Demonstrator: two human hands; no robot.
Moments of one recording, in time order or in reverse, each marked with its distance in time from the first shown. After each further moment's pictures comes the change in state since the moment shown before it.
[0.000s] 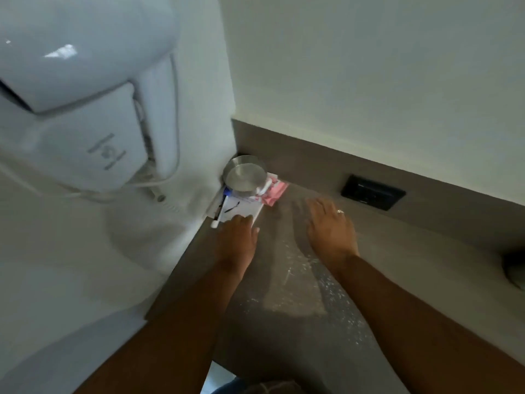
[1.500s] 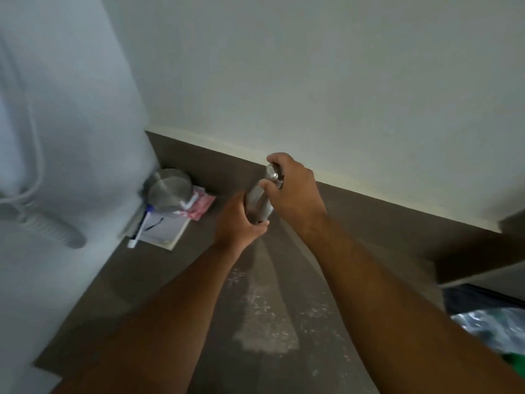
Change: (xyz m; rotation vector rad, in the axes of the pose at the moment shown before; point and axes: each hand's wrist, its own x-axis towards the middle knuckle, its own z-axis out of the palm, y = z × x) left_hand 0.049 0.165 0.009 -0.587 0.114 0.061; right_hand 0.036 0.043 -0.134 0.488 0.098 0.135
